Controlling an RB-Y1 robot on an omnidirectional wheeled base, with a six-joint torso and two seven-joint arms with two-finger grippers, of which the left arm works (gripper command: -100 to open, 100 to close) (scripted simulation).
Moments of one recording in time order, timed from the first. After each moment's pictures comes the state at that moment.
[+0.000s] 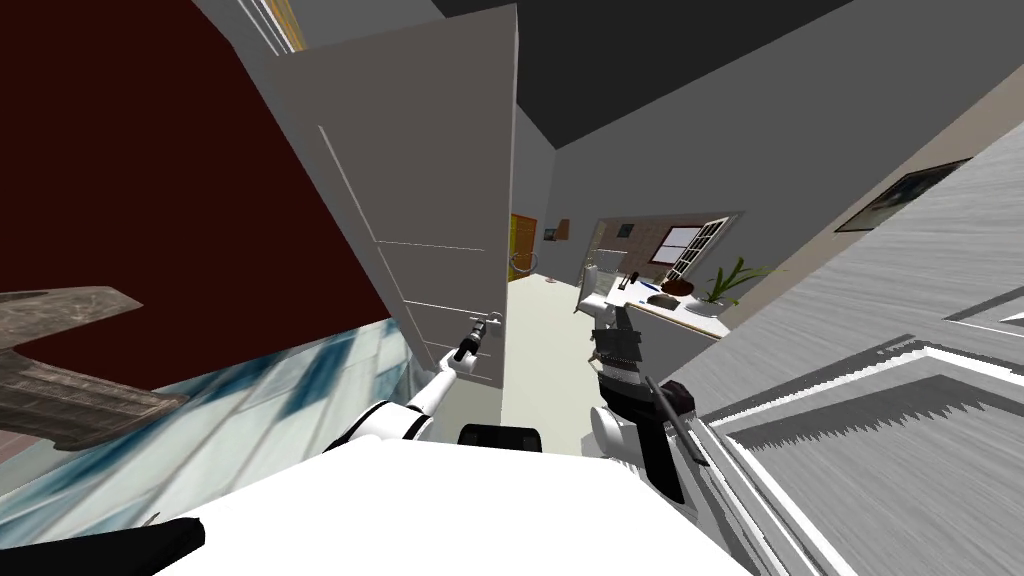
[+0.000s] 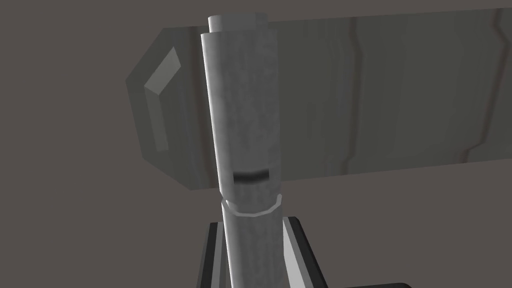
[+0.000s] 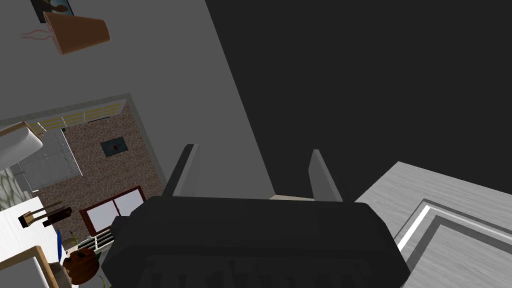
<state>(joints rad) -0.43 0.06 -0.02 -0.73 -0.05 -0.43 0.12</state>
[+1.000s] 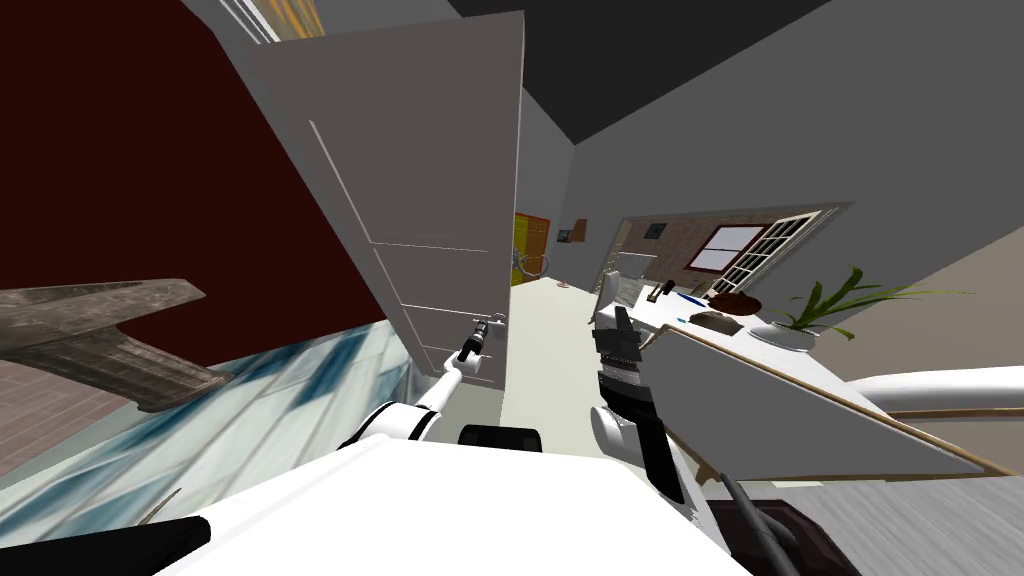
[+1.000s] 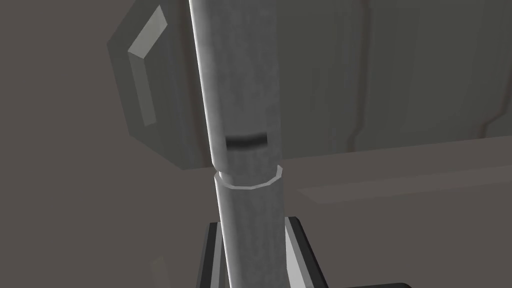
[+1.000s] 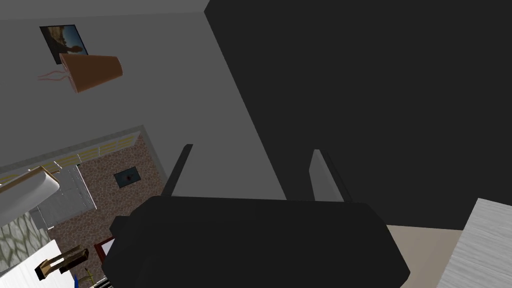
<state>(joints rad) -0.45 -0.01 0.07 -0.69 -0.04 -0.44 0.00</state>
